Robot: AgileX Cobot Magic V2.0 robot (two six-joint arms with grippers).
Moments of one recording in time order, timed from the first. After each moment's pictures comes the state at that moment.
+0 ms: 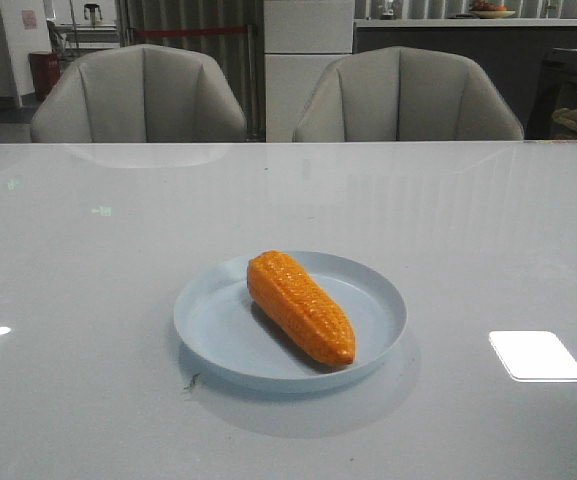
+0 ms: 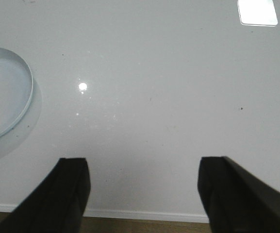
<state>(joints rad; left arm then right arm) 0.07 0.80 -0.62 -0.25 0.49 0.32 -0.07 0.59 -0.73 0.09 0.91 -0.08</state>
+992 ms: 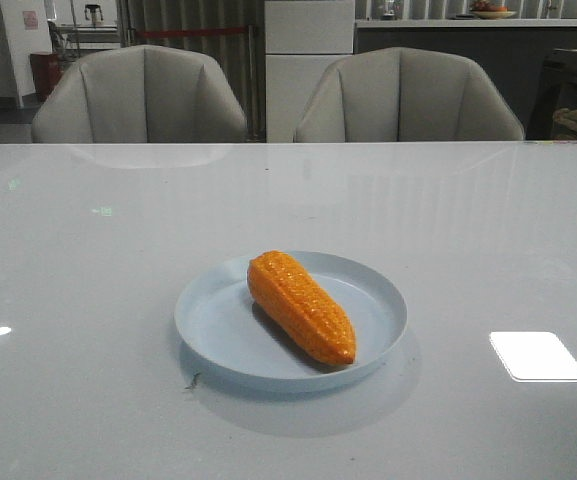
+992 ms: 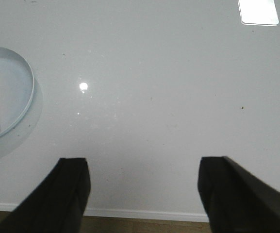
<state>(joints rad) 0.00 0.00 0.00 0.04 -0.11 0.11 -0.07 0.59 -0.73 0.09 0.91 -0.08</state>
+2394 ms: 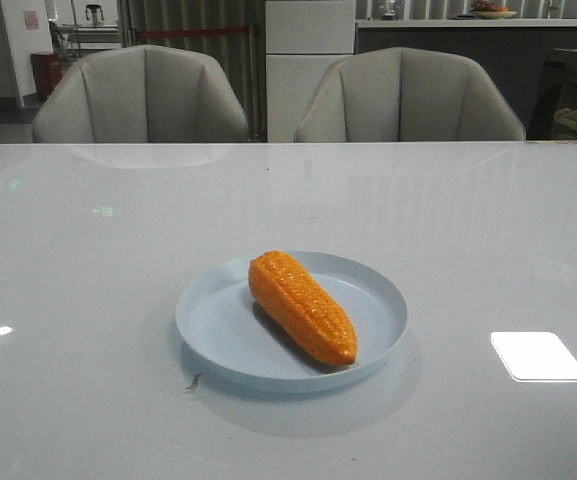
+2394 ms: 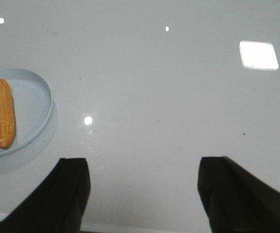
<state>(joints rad) 0.00 0.00 0.01 0.04 -0.06 0.11 -0.02 0.36 -0.66 0.09 0.86 -0.08</state>
